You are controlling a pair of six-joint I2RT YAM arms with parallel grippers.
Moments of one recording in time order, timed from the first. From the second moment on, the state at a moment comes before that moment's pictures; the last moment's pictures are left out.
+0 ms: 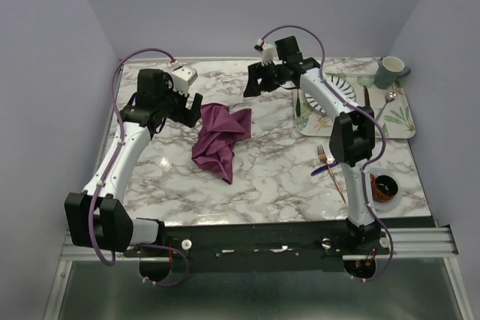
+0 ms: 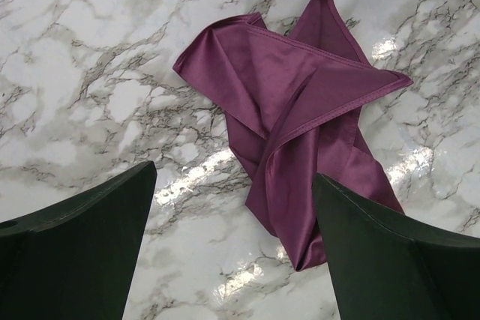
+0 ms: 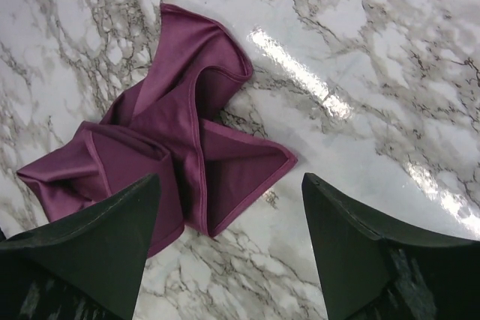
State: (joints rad) left arm -0.15 1.31 1.18 -0.50 0.34 0.25; right arm 0.40 2.23 2.08 -0.62 -0.56 0.02
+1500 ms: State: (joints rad) left arm -0.10 1.43 1.17 -0.51 0.48 0.30; right arm 0.42 2.45 2.07 -0.57 -0.81 0.16
